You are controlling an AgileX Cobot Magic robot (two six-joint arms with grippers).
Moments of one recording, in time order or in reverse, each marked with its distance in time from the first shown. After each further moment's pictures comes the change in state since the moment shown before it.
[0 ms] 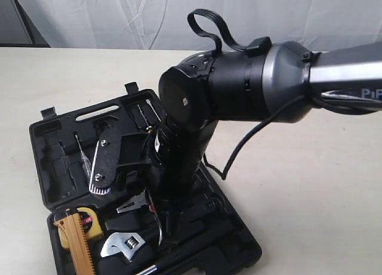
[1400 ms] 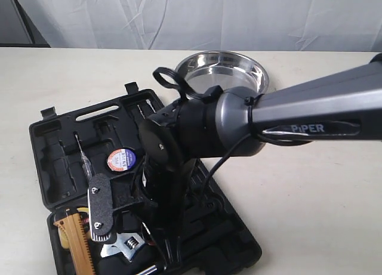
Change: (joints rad) left arm 0.000 0.000 0.000 0.000 0.000 0.000; right arm 0.053 0.144 0.017 -0.037 -0.085 -0.149
